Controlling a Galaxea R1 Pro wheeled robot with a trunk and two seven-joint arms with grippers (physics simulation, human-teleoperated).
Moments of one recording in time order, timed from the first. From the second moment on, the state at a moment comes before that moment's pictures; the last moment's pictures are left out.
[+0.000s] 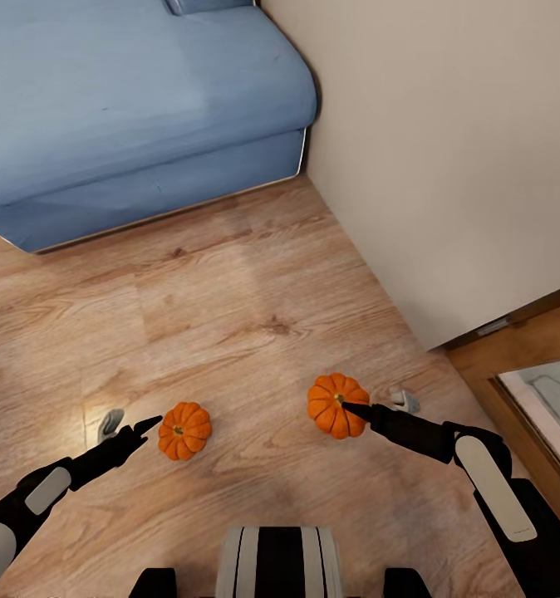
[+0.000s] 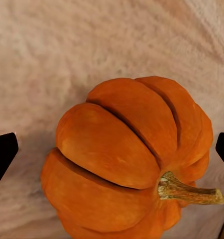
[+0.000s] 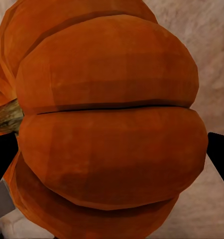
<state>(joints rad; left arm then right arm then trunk) -0.69 0.40 -0.20 -0.37 1.02 0.39 -0.73 -0.41 -0.25 0.08 -1.47 -0.99 0.88 0.09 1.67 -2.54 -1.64</state>
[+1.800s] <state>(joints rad) -0.69 0.40 -0.23 -0.37 1.02 0.31 -0.67 -0.41 -0.25 0.08 -1.47 -0.99 0.88 0.09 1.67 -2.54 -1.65</state>
